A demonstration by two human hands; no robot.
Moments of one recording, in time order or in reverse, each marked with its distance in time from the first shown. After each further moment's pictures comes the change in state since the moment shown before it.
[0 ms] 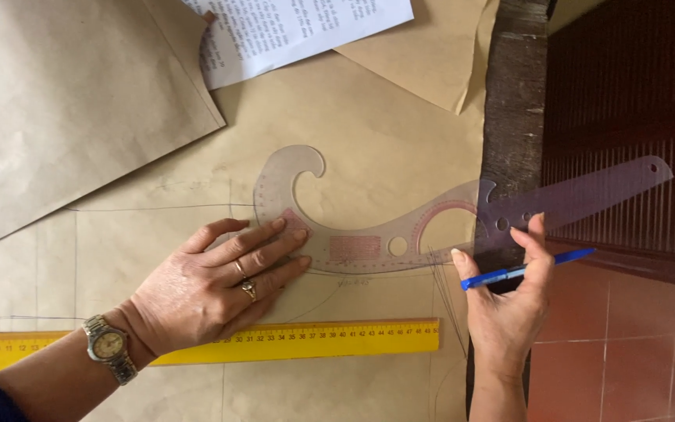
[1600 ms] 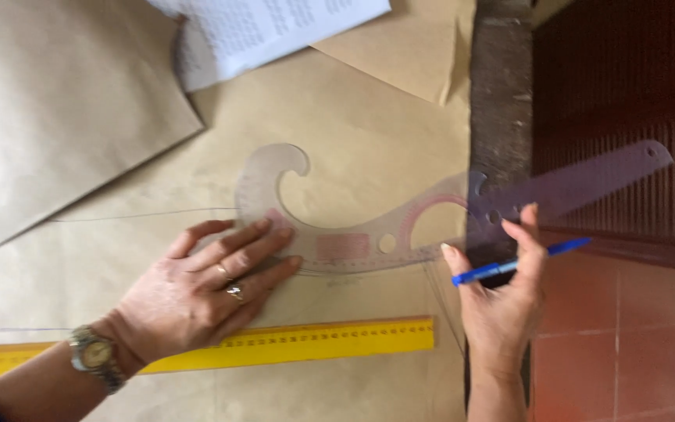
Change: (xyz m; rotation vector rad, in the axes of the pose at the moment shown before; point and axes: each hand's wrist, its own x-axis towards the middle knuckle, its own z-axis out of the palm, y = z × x) left_hand 0.002 0.003 0.000 0.071 -0.061 -0.031; right_hand -0.001 0.010 -0.001 -0.027 0.012 -0.070
